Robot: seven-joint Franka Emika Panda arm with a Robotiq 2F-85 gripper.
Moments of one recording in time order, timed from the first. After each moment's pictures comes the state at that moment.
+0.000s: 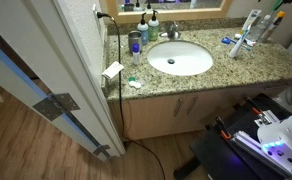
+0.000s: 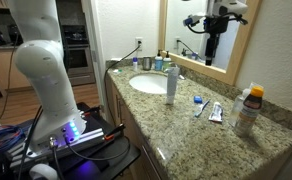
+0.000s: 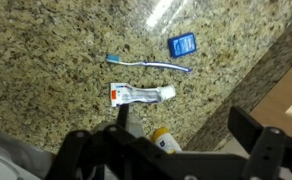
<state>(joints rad) -0.34 0.12 -0.40 -1.88 0.17 2.13 0.52</state>
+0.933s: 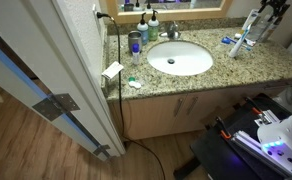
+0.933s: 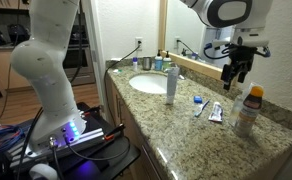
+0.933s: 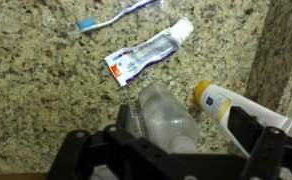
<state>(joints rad) -0.44 0.46 -0.44 -1.64 0.29 2.18 0.88</state>
